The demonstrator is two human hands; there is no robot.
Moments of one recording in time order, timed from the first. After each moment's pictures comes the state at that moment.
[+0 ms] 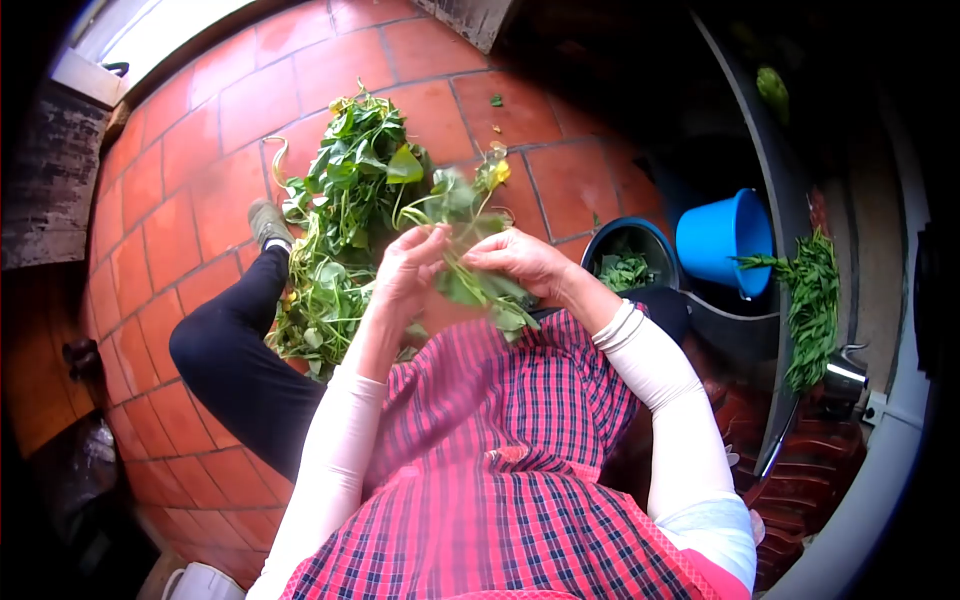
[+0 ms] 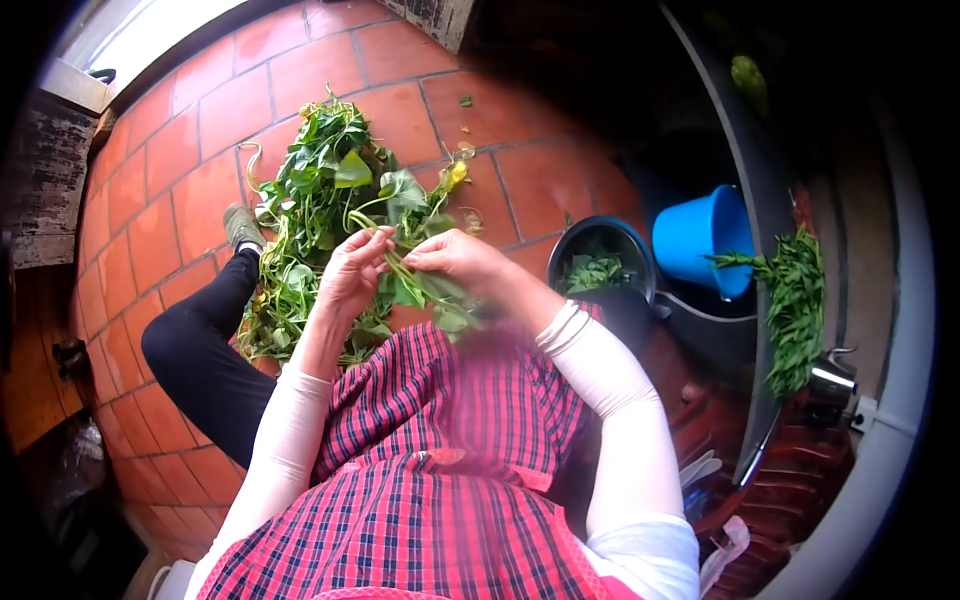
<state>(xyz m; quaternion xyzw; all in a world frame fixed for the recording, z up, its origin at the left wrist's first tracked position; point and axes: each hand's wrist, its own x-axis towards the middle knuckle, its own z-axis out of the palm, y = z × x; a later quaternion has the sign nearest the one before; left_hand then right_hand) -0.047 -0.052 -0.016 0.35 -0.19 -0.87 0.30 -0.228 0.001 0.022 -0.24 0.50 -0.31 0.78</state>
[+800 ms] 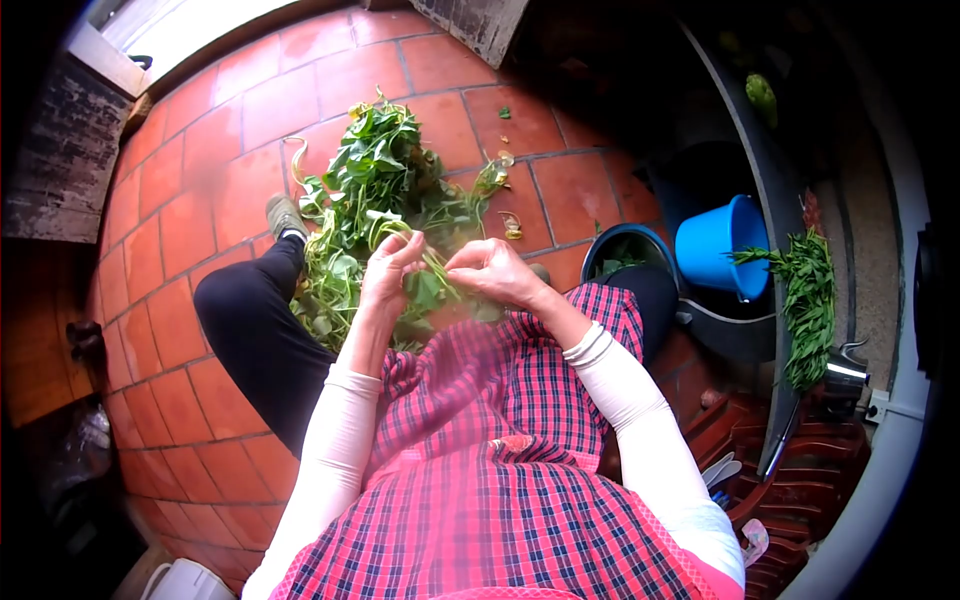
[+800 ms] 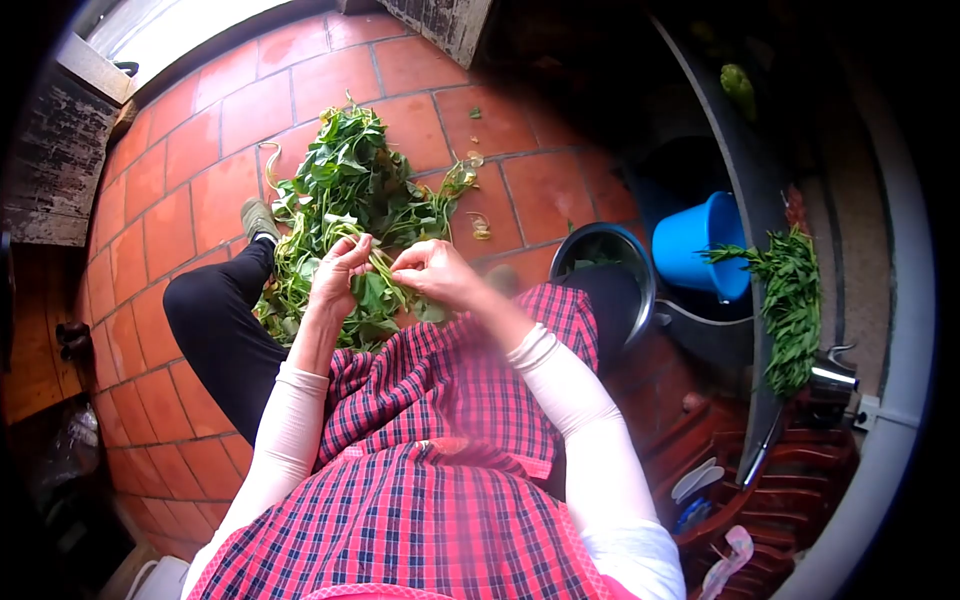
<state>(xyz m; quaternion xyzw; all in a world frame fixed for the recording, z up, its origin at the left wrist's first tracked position) -0.004 -0.035 -0.012 0.42 -0.19 -0.82 0.34 -0.179 0.025 0.030 -0.49 0.57 -0.31 0.58</state>
